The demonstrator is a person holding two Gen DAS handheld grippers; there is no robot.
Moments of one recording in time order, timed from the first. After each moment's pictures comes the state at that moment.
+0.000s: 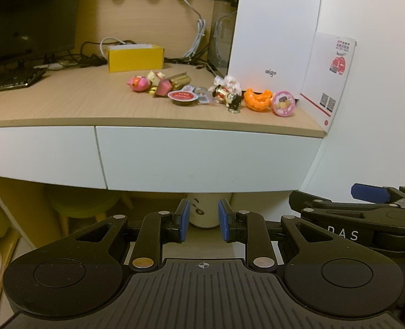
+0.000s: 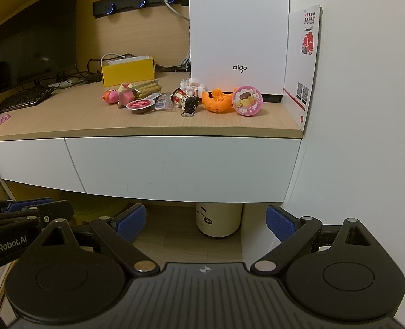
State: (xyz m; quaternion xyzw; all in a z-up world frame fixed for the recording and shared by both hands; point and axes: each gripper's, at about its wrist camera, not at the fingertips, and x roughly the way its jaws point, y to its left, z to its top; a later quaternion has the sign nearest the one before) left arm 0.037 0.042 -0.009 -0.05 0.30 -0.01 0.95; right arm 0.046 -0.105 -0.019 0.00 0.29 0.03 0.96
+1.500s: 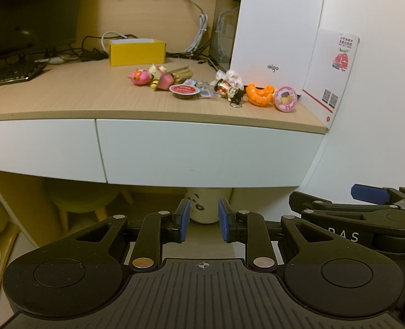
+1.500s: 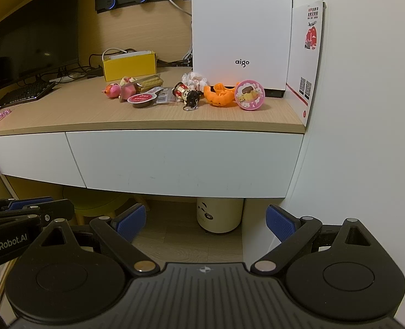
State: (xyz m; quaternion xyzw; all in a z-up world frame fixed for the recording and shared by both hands) left arm 0.037 0.041 -0.013 -0.06 0.31 -0.01 0.95; right arm 0.046 -0.104 -0.025 -0.01 0.30 0.04 0.95
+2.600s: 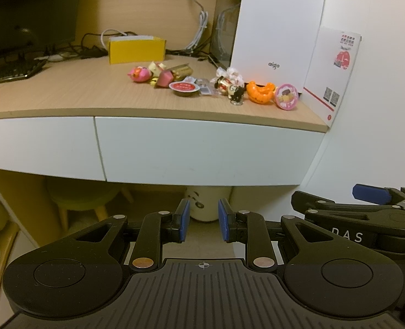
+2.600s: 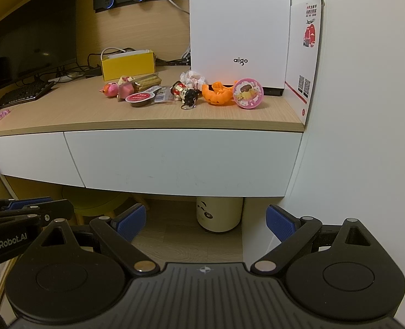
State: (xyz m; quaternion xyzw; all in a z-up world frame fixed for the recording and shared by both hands) left arm 0.041 0.041 -0.016 -0.06 0.32 0.00 0.95; right arm 0.046 -0.107 -0.027 -0.01 0.30 0.04 0.95
